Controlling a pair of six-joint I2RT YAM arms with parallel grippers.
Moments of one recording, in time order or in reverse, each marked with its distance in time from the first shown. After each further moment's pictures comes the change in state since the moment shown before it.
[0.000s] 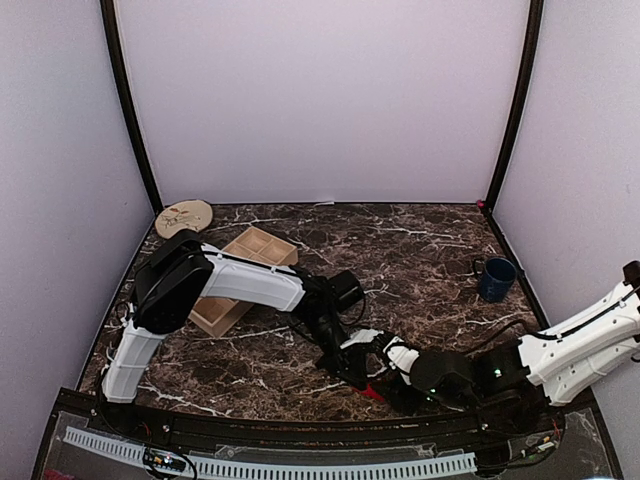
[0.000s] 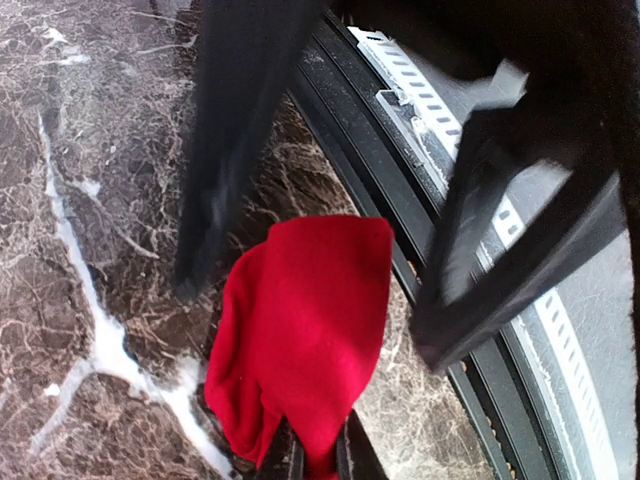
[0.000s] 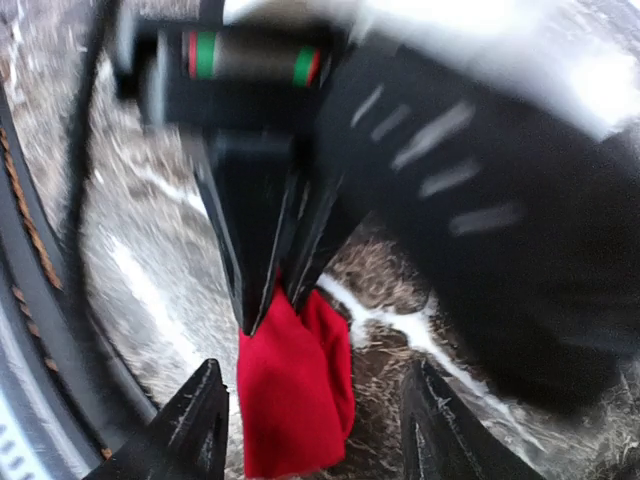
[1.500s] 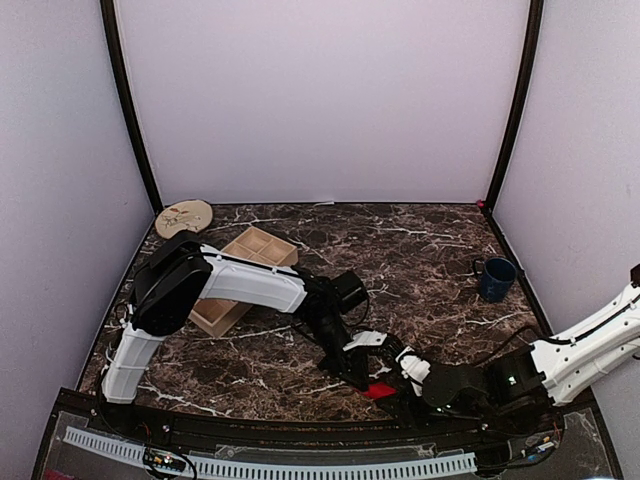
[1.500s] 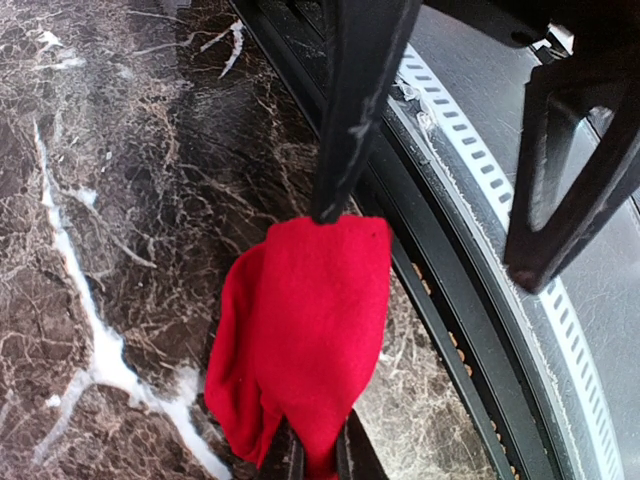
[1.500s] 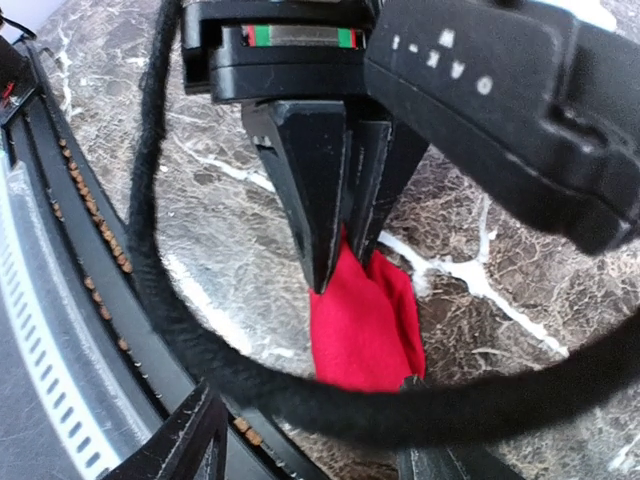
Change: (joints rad) left arm -0.017 -0.009 0.006 0.005 -0.043 -0.003; right arm 0.101 -0.138 -0.028 -0.098 -0.031 0.208
